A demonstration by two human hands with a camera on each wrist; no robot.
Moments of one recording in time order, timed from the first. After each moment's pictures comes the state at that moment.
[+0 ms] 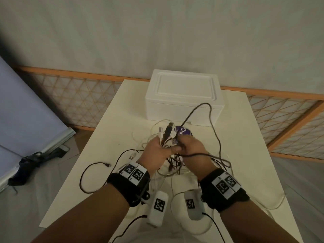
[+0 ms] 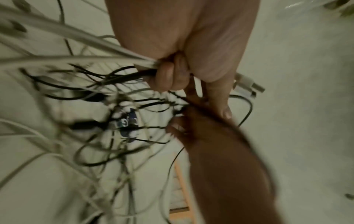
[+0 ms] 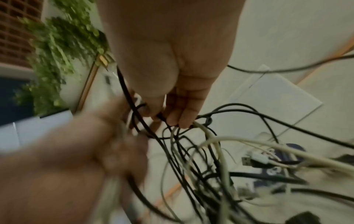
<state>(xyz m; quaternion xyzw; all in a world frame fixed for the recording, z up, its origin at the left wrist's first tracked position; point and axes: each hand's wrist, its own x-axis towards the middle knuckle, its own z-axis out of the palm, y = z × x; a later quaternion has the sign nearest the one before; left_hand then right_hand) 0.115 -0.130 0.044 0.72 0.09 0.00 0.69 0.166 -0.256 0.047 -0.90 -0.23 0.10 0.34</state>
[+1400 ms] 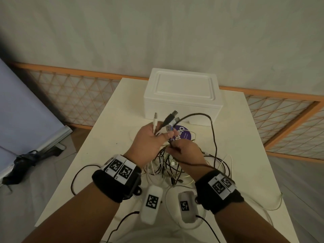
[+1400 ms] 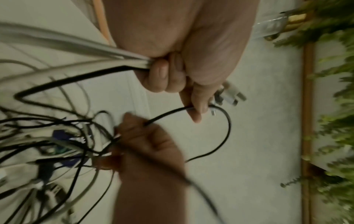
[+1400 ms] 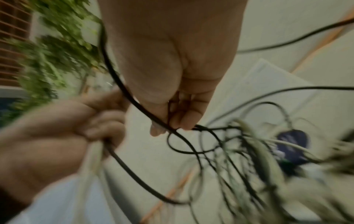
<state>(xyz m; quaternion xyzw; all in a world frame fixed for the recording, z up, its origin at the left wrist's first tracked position) 0.114 -0.115 0.089 0.74 0.07 0.06 0.67 0.165 -0.255 0.023 -0.91 -0.26 0.07 0.31</state>
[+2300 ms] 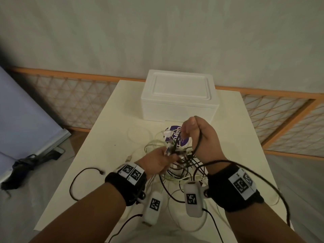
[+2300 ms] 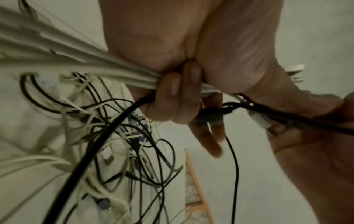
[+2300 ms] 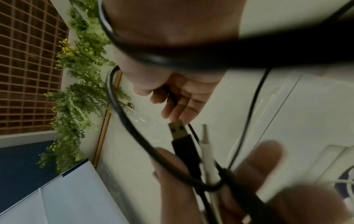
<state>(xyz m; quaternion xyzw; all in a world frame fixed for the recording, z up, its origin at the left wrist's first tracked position) 0.111 -0.129 0.023 0.68 0.00 -0.20 0.71 0.151 -0.274 0.092 -0.73 -0.20 -0.03 0.65</state>
